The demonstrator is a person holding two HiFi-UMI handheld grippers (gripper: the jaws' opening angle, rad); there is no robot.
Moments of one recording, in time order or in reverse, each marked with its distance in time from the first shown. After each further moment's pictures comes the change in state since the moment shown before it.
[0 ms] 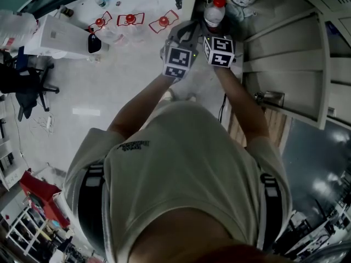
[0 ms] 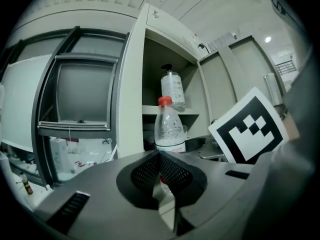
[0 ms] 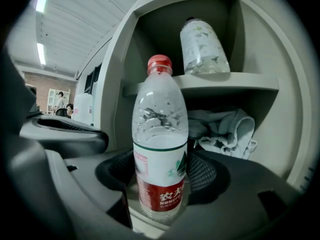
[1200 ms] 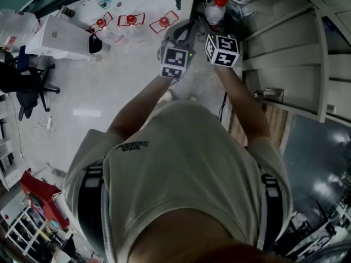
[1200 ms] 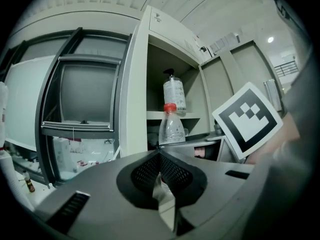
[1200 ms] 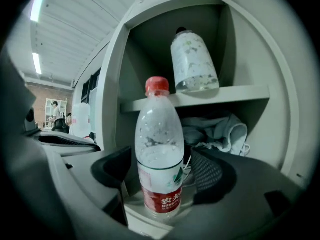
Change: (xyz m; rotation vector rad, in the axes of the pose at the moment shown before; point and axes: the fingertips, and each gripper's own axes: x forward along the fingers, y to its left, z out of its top) left arm -0.015 0.004 0.007 -0.015 -0.003 0.021; right arm -0.015 -0.005 0.023 0.065 -0.050 -0.001
